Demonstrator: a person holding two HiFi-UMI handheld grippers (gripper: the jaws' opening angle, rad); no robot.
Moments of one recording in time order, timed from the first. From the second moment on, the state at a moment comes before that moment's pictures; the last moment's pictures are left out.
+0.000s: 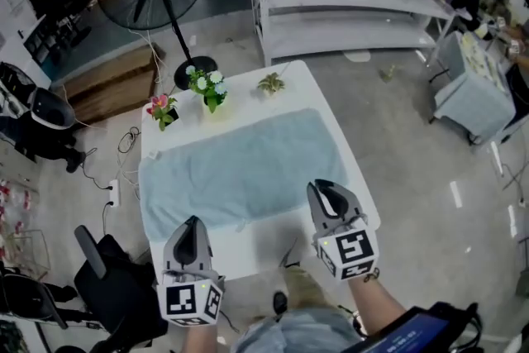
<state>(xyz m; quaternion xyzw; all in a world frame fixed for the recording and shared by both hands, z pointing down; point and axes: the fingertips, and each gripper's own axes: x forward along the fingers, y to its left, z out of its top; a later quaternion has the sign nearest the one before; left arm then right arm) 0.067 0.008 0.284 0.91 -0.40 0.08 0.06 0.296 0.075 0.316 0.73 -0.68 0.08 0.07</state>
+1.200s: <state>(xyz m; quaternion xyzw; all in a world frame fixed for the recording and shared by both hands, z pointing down) 0.163 -0.132 0.382 0.89 -0.40 0.18 0.10 0.485 0.004 0.517 0.72 -0.59 0.30 0.18</state>
